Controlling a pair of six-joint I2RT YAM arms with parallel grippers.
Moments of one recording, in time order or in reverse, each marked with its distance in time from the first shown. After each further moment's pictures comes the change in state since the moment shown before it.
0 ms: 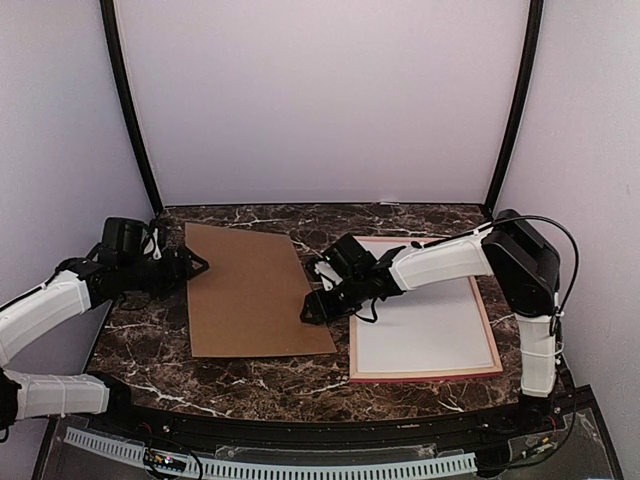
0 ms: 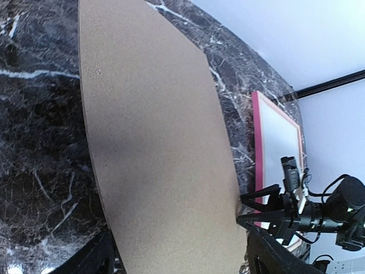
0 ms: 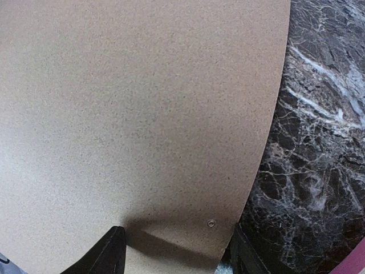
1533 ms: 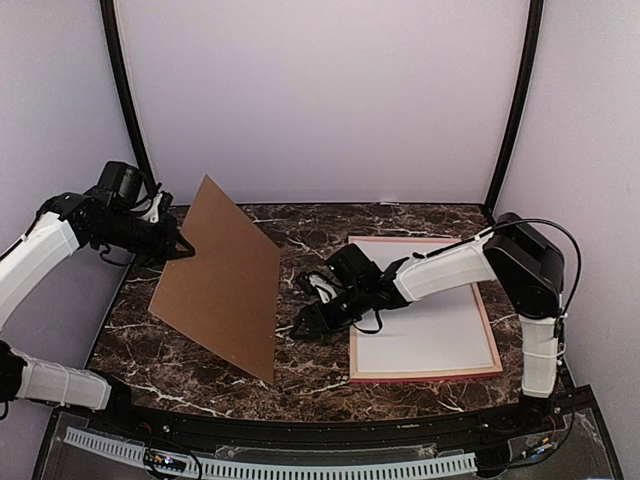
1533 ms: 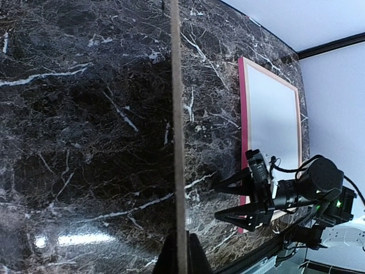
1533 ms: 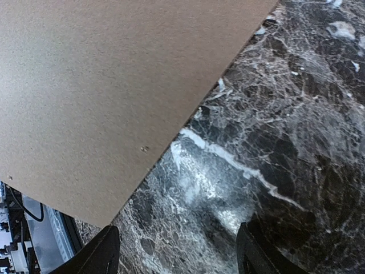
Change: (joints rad) left arm -0.027 0.138 0.492 -0.514 0.045 0.137; right arm 0.017 -0.024 -0.108 0.164 -0.267 0.008
